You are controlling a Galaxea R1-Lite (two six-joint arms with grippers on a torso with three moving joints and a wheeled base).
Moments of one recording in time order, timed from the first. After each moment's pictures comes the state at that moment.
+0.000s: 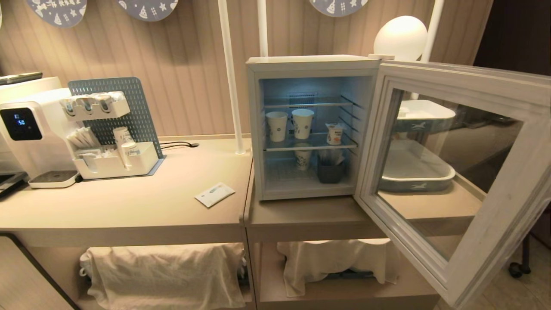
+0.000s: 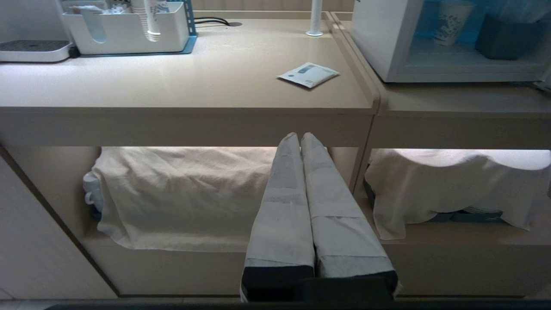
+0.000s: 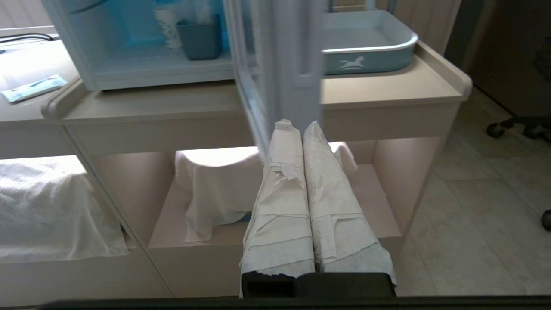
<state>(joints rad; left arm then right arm) 0.00 0.00 0.00 0.00 0.01 -0.02 0.00 0.00 0.00 0.01 -0.01 0.00</state>
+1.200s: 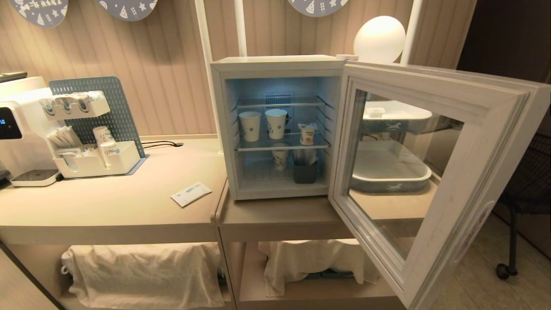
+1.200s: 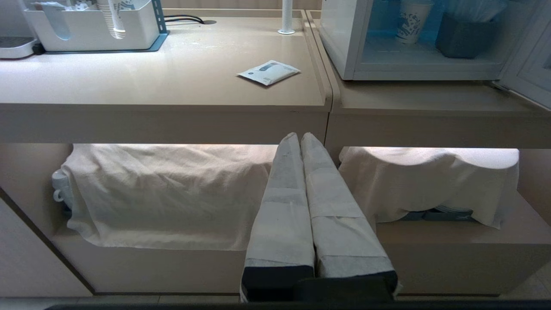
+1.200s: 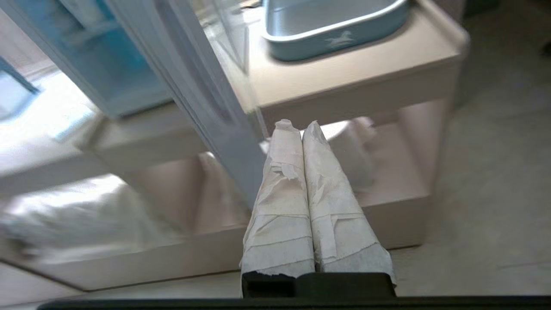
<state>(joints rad) 0.00 0.00 0.00 0.00 0.01 -0.02 0.04 0.37 -0.26 0.04 0.00 0.28</state>
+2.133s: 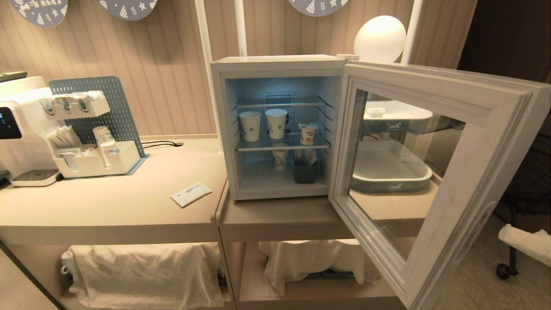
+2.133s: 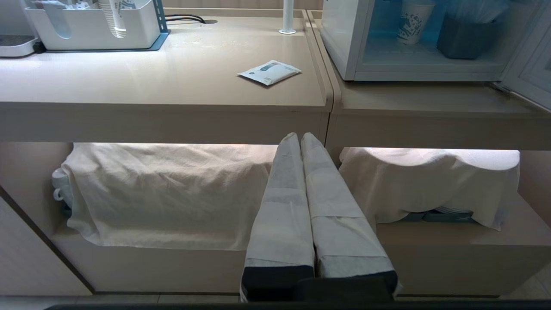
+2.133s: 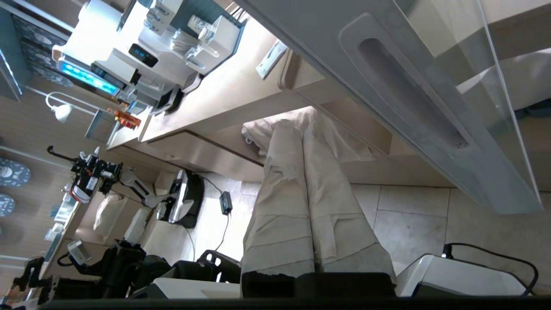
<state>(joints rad) 0.00 0.00 0.00 0.00 0.01 -0.03 -0.03 0.87 -0.42 -0.19 0.63 0.66</state>
